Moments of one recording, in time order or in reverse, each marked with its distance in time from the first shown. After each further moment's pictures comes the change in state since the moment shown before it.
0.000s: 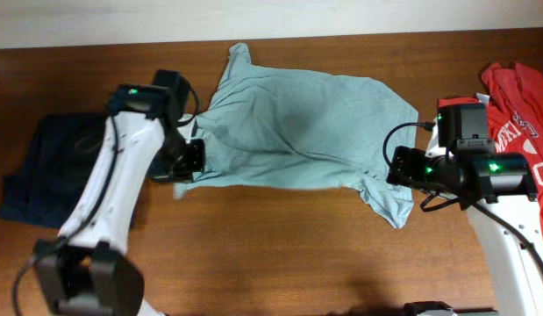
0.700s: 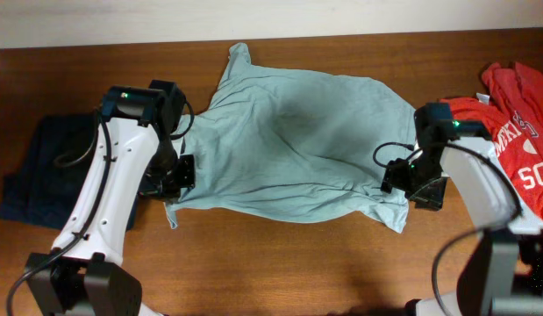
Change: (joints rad) left arm 0.003 -0.034 0.003 -0.189 -0.094 -0.042; right arm -0.081 0.410 -0.050 -0.025 -0.064 0.031
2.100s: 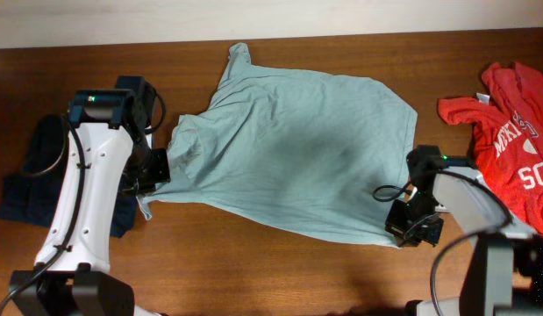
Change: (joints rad) left arm 0.111 -0.041 0.000 0.050 -0.125 -0.016; right arm -0.012 -0.089 -0.304 0.029 0.023 0.097
